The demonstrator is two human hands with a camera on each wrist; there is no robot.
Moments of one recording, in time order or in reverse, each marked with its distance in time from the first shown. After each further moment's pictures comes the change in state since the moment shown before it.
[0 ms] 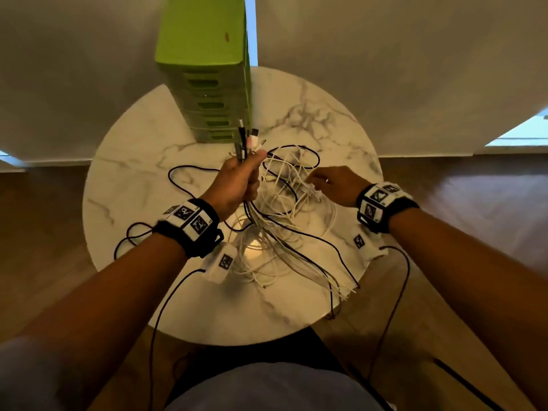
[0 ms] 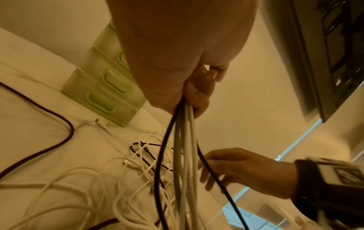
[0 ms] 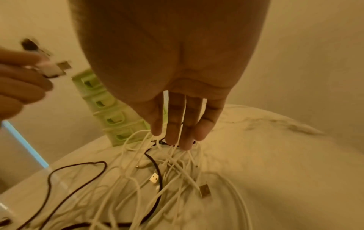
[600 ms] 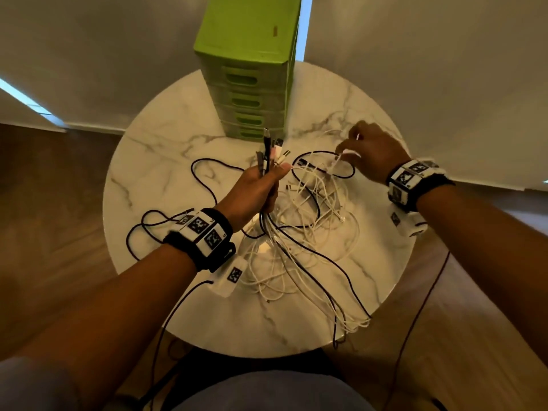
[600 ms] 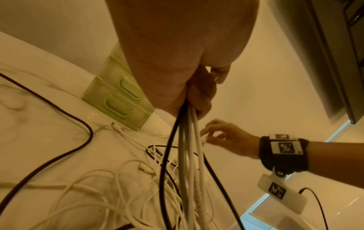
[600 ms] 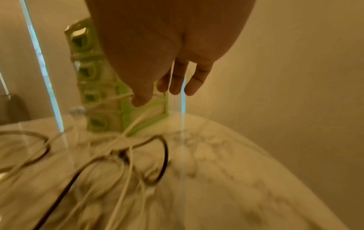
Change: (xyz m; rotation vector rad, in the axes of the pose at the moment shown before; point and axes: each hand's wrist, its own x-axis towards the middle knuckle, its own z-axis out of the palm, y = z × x) left_hand 0.012 -0.006 -0.009 0.015 0.071 -0.027; right_hand 0.092 0.018 -0.057 -0.486 0.264 -0.360
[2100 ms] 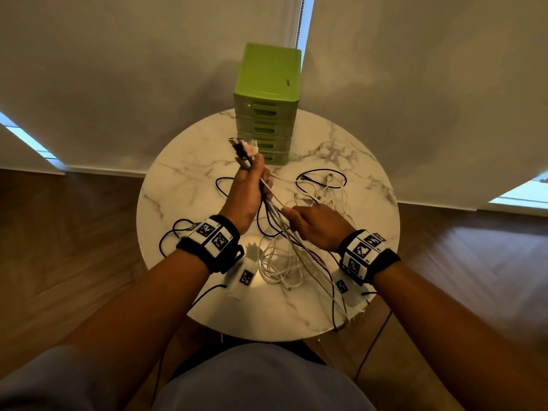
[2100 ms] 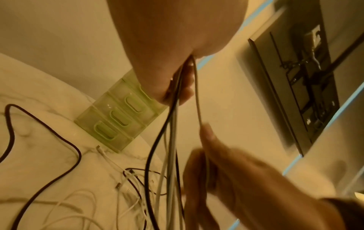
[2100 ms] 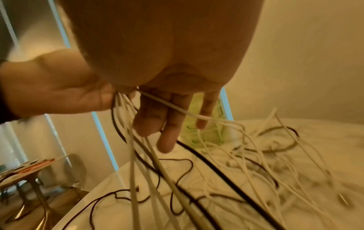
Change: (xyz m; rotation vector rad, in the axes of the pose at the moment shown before) left_hand -0.094 0.022 -0.038 -0.269 0.129 0.296; right_hand -0.097 -0.238 -0.029 0.338 -0.082 0.066
